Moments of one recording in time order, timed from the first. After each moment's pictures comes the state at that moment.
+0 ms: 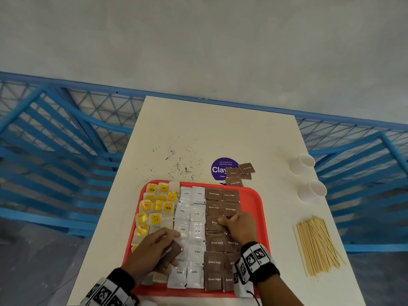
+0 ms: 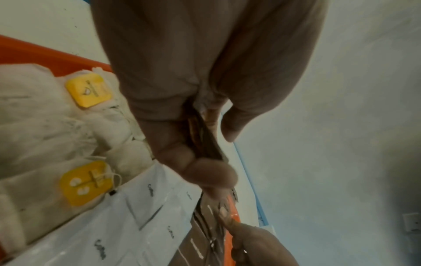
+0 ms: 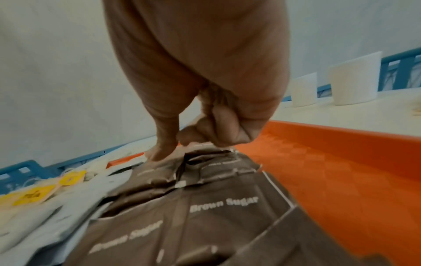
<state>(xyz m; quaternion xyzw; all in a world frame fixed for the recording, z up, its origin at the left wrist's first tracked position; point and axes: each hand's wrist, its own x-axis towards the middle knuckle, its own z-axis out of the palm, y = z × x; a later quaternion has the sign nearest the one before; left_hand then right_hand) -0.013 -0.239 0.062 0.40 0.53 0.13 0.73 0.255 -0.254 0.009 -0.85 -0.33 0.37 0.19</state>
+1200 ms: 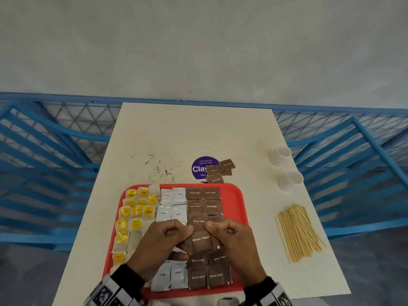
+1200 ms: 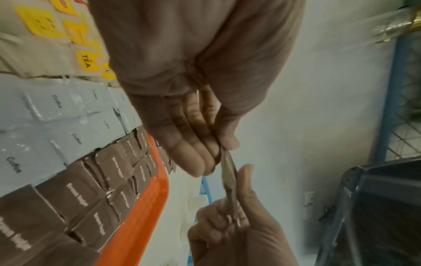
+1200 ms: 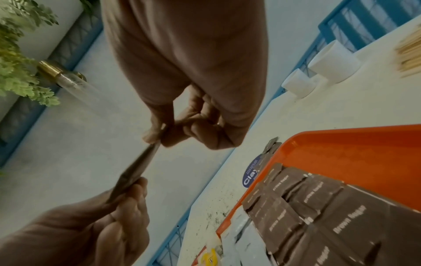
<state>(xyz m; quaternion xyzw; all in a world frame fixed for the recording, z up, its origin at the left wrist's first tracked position) 0.062 -0.254 0.118 0.47 0.48 0.18 0.72 0.235 -0.335 0.101 -0.68 -0.29 0.45 0.51</state>
